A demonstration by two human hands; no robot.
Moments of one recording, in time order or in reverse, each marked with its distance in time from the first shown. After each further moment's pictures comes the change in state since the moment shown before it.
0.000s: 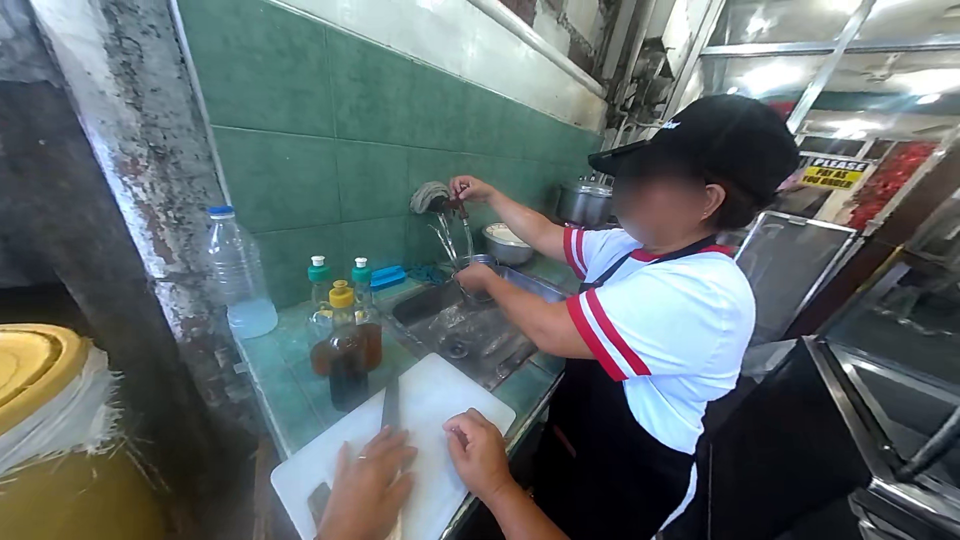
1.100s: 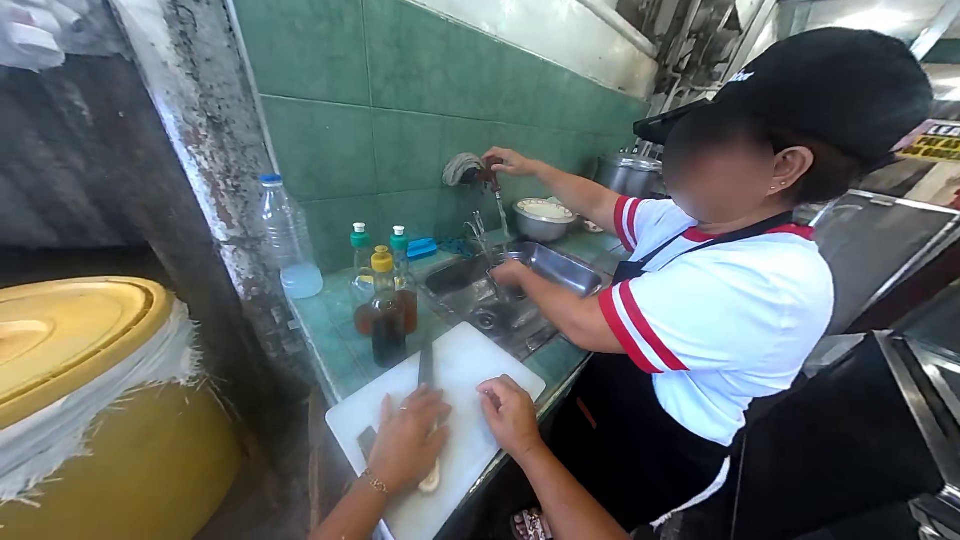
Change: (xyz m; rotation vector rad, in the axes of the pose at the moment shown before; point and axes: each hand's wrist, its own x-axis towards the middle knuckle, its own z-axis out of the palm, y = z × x) left_hand 0.003 0.003 -0.002 0.030 -0.060 -0.081; right_hand -0.001 0.003 0.002 -0.001 0.027 -0.013
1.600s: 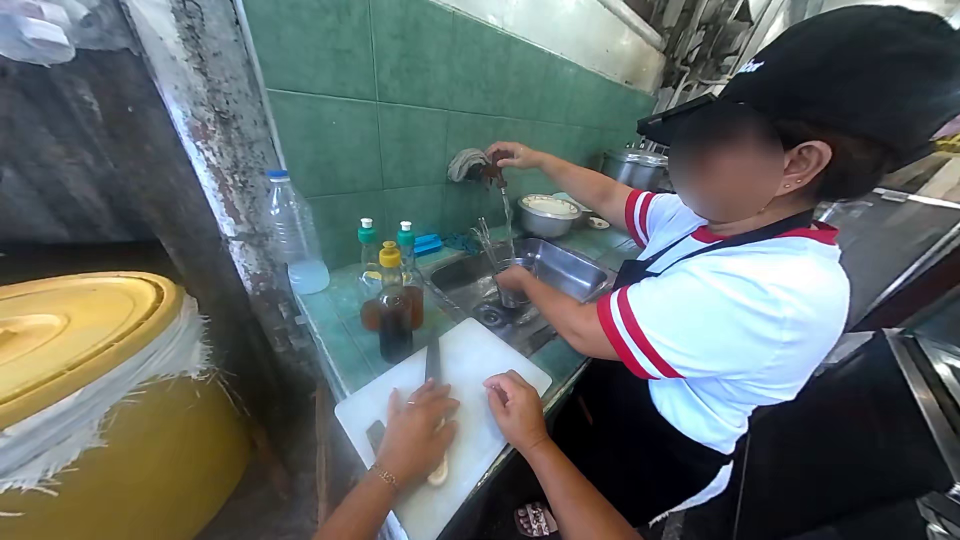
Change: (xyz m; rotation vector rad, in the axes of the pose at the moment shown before) left_hand 0.000 0.001 -0.002 -0.019 -0.020 0.000; right_hand 0.000 0.000 0.001 -0.018 0.022 -0.016
